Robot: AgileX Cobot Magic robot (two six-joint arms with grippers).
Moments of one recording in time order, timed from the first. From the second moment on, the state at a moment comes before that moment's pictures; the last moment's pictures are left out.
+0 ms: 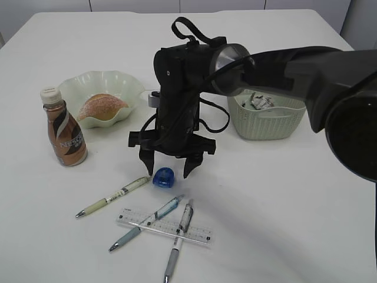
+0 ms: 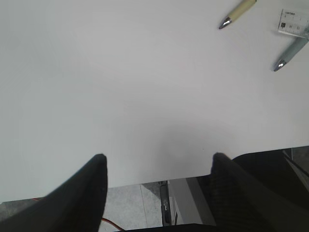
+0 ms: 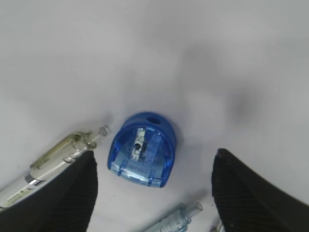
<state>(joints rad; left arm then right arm) -0.17 1.09 -0.94 -0.01 1.23 -0.12 0.61 2.40 -2.01 0.10 1.12 0.60</state>
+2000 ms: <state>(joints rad) -0.17 1.09 -0.94 0.00 1.23 -0.12 0.61 2.44 -2.07 -0.04 1.19 0.59</state>
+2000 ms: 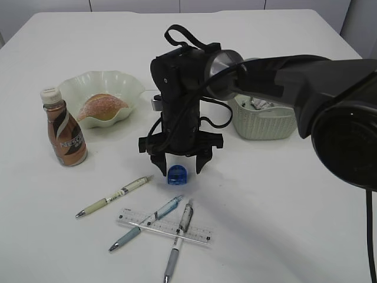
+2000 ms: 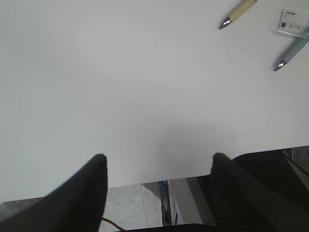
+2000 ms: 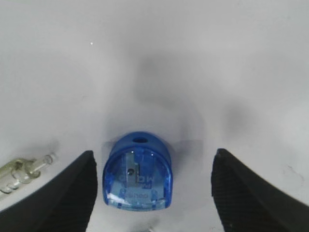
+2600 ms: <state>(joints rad) -0.17 1.09 -0.94 0.00 1.23 -0.12 0.61 2.44 -2.07 -0.02 1.19 0.57</state>
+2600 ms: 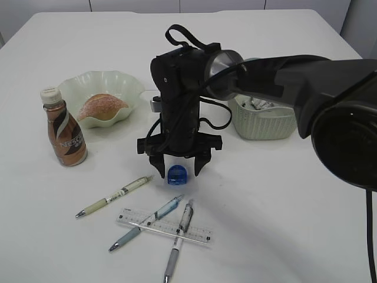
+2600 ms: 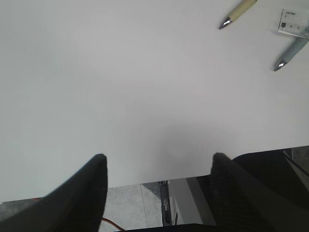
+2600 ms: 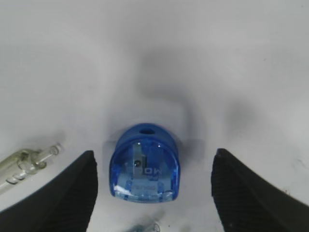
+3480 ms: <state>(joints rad) -0.17 1.09 -0.94 0.00 1.23 -0.12 0.61 2.45 -2.07 0.01 1.21 0.53</state>
